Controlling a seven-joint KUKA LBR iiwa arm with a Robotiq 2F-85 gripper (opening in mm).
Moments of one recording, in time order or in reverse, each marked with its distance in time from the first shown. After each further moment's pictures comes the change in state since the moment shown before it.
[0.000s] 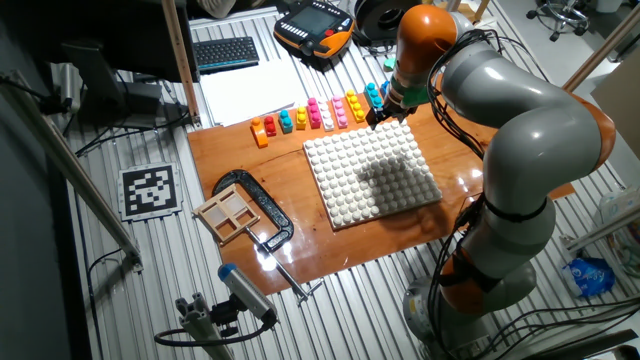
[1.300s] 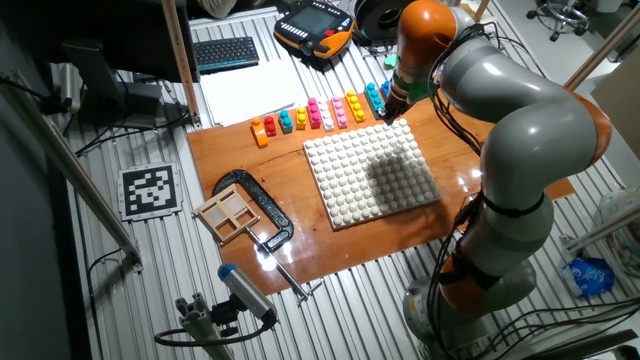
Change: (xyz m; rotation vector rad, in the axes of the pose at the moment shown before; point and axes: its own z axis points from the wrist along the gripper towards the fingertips) arm -0.015 -0.024 0.003 0.023 0.007 -0.134
